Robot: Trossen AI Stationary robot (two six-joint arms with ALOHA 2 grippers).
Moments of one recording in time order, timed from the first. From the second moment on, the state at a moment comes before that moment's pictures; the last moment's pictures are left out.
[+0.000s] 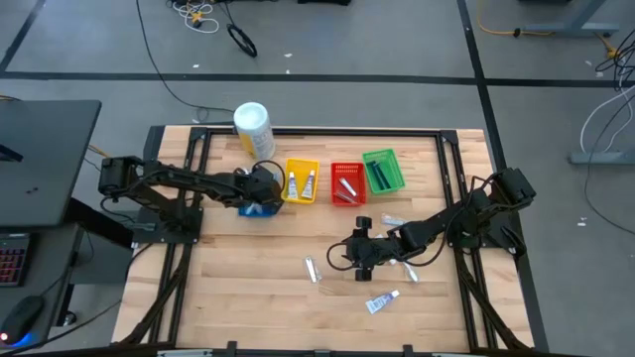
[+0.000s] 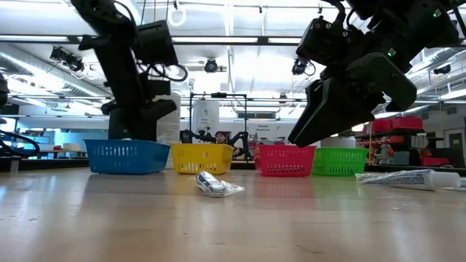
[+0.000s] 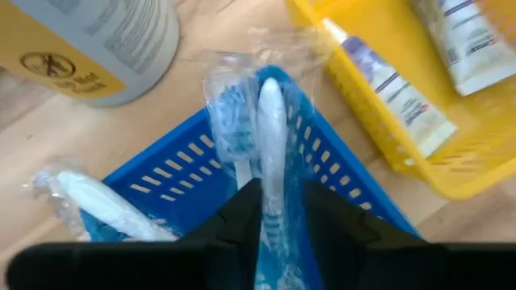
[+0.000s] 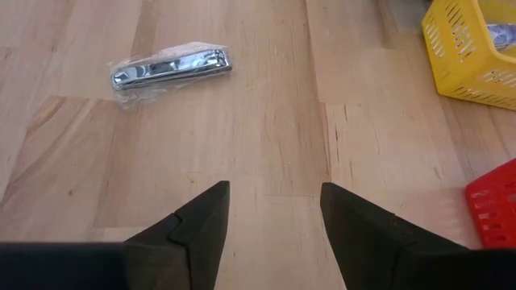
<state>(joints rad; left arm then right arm) 0.12 1.45 0.73 -0.48 -0.54 -0.71 0.37 1.66 0.80 0.01 0.38 0.17</state>
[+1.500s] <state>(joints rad) -0.37 1.49 1.02 -0.27 -0.30 -0.33 0.59 1.50 0.80 -0.29 -0.06 0.39</state>
